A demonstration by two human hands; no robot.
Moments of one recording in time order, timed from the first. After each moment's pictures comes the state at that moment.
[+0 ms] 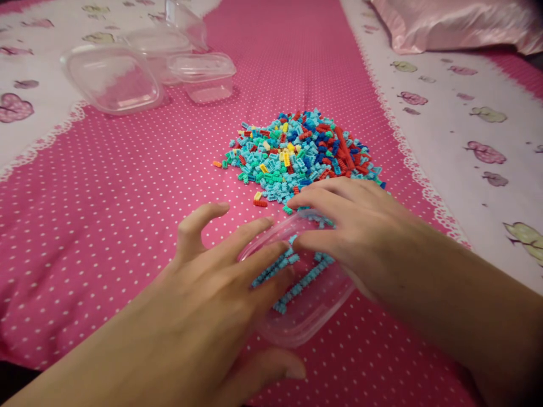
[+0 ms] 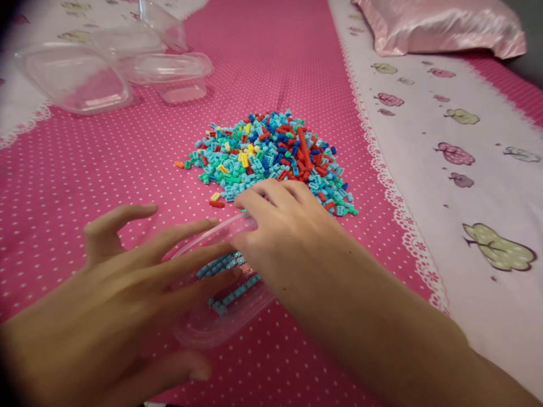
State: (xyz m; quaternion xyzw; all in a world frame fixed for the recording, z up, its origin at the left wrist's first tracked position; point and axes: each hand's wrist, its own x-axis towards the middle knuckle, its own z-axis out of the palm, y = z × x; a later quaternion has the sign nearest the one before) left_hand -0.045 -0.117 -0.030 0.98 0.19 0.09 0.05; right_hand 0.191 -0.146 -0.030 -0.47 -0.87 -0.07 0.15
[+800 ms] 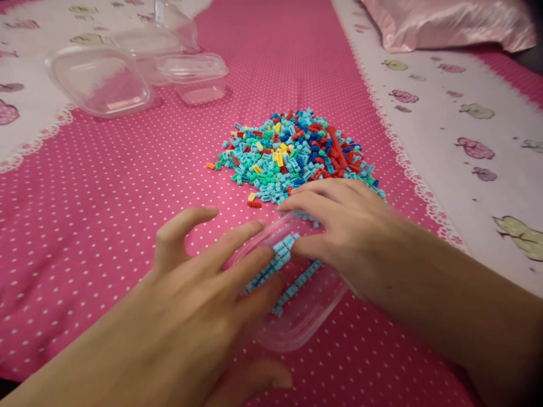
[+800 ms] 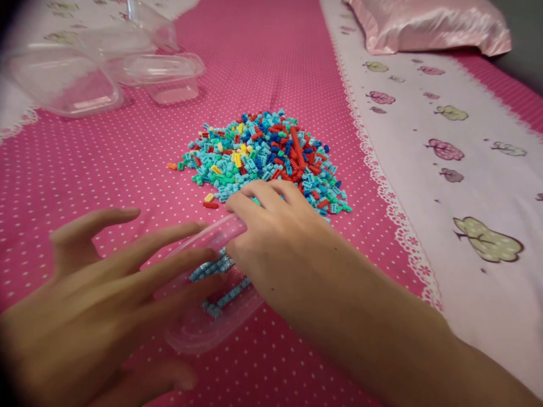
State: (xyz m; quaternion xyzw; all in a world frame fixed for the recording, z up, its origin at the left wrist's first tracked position) left_hand -0.051 -0.120 -0.021 0.98 0.18 0.07 0.02; right_hand 0.190 -0.149 -0.024 -0.48 -0.87 -0.04 0.10
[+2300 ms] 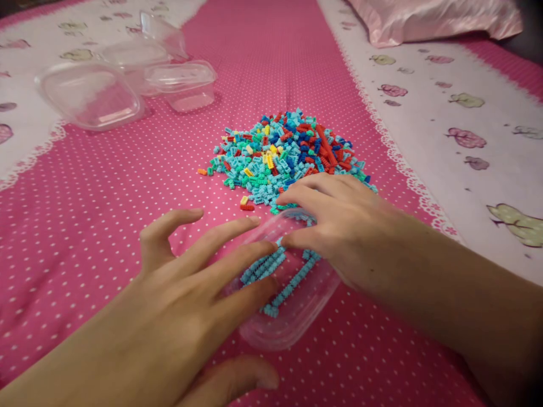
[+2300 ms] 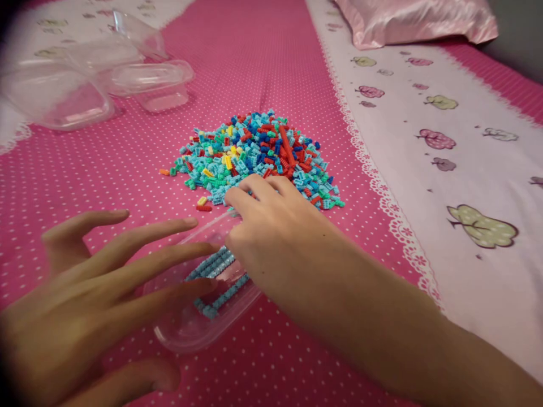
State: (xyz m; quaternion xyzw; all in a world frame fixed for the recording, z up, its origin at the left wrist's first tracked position) left_hand -0.056 -0.106 -0.019 0.99 0.16 0.05 0.01; right_hand 0.206 -0.142 -0.031 -0.46 -0.88 -0.04 0.10
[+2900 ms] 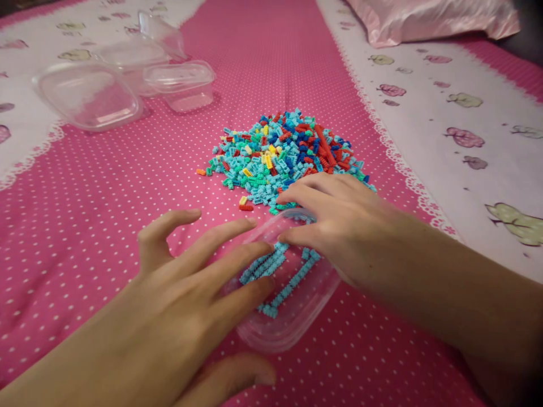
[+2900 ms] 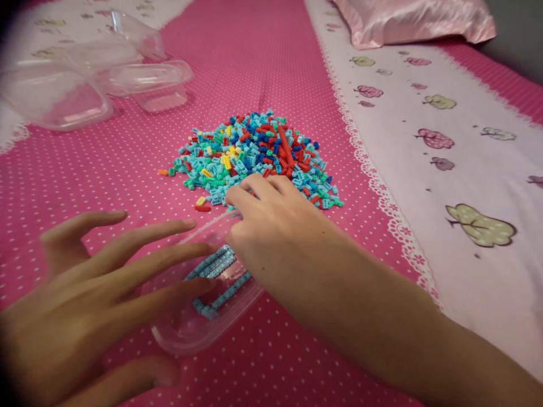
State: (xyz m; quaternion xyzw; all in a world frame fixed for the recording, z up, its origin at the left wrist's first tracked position) left_hand -0.056 -0.106 -0.022 0.99 0.15 0.07 0.01; right_hand 0.209 -0.144 -0.031 -0.46 -0.88 -0.02 0.08
